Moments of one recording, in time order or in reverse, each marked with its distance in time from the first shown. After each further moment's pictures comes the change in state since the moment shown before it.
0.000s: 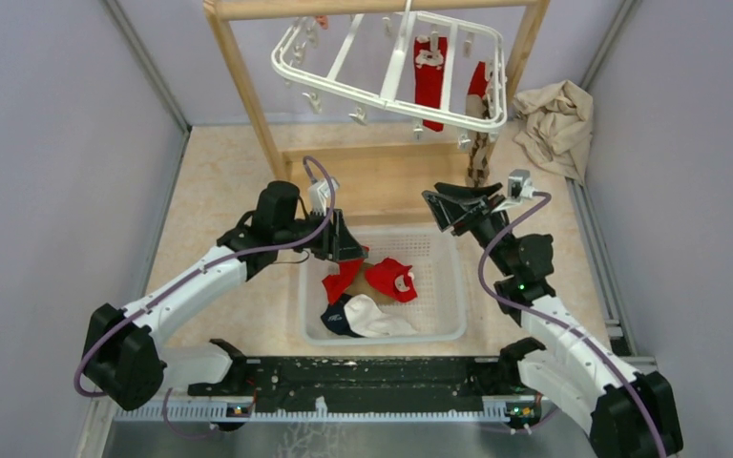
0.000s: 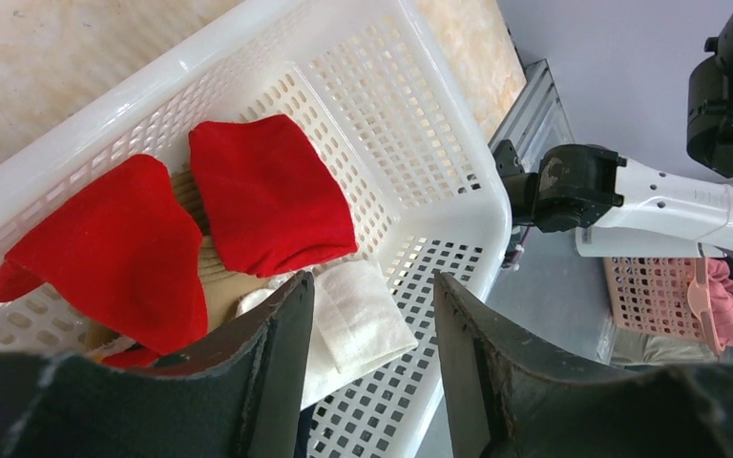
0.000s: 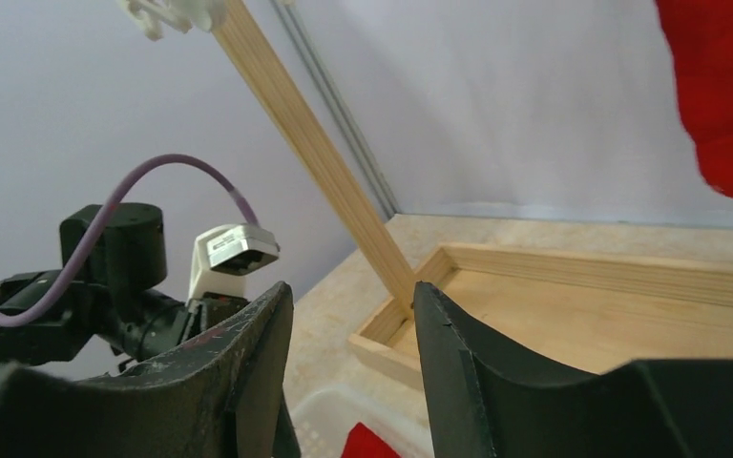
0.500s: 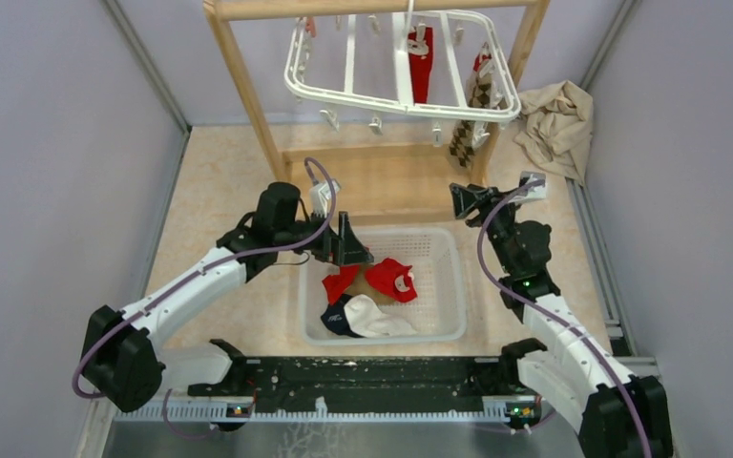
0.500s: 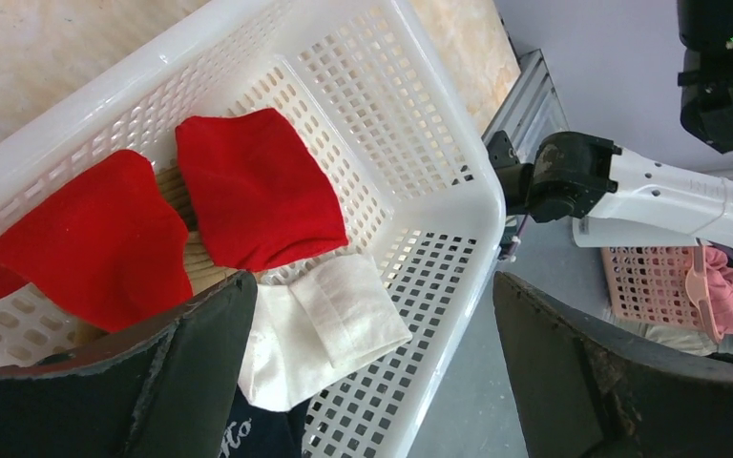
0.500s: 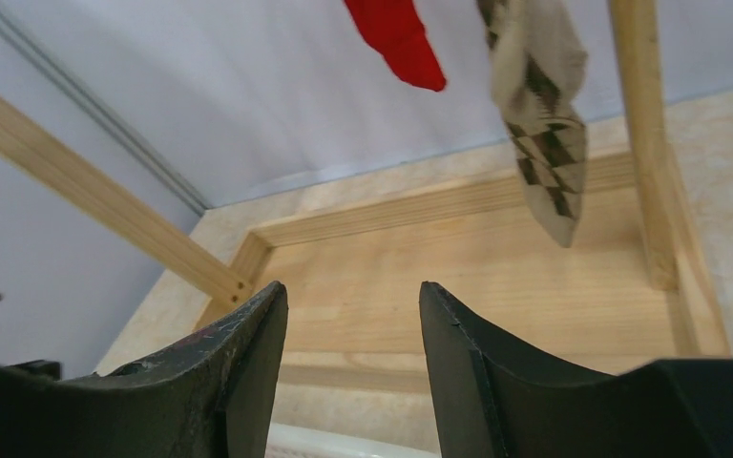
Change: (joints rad) left arm -0.011 -0.006 0.000 -0.008 0.009 0.006; right arm -0.100 -0.042 0.001 -0.309 0.278 -0.117
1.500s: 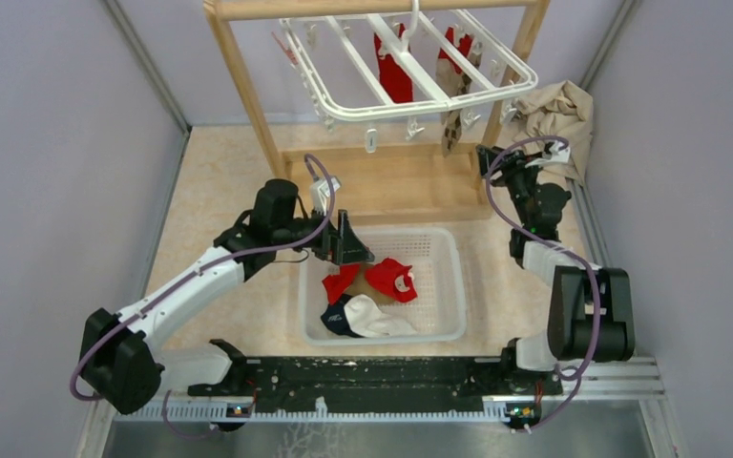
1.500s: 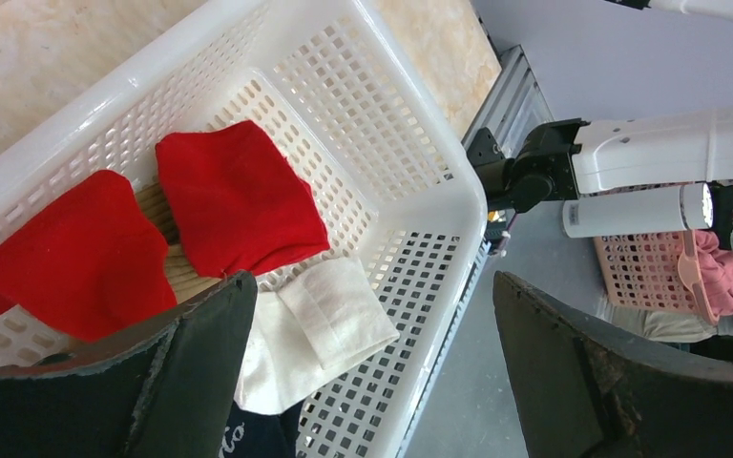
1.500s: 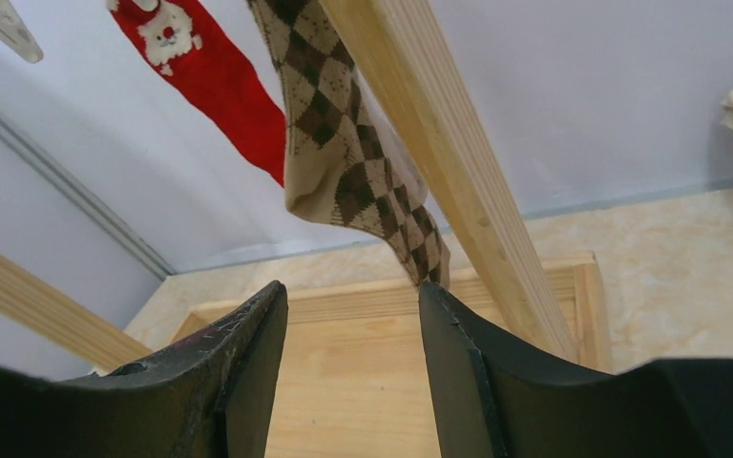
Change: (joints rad) left arm -0.002 -0.016 0.022 -0.005 0.034 0.018; right arm -0.340 0.566 0.179 0.467 -0.267 0.051
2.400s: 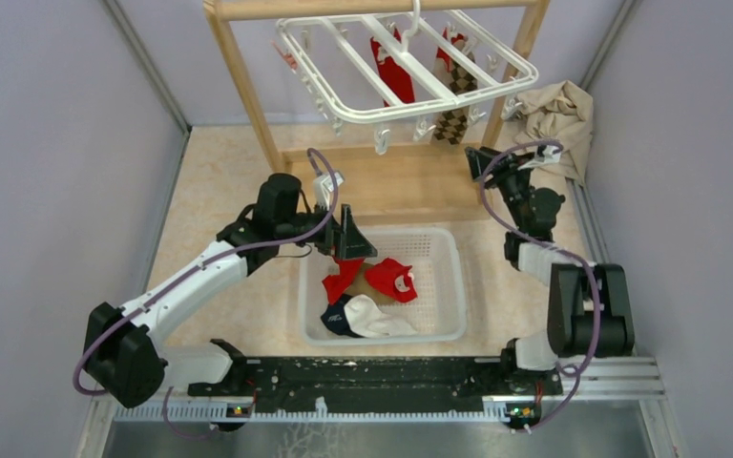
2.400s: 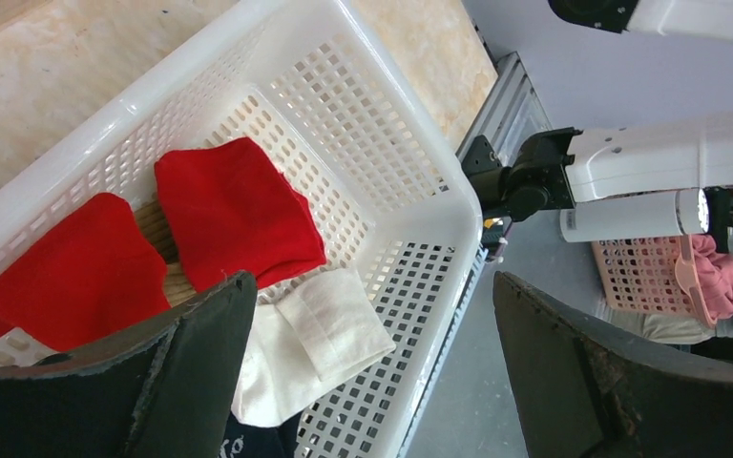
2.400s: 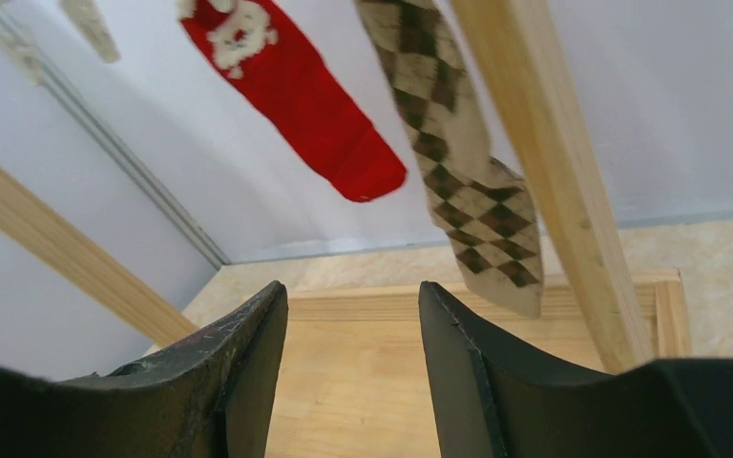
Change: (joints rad) left arm -0.002 0.038 0.050 -0.008 0.001 0.002; right arm 0.049 0.090 0.008 0.146 -0.057 0.069
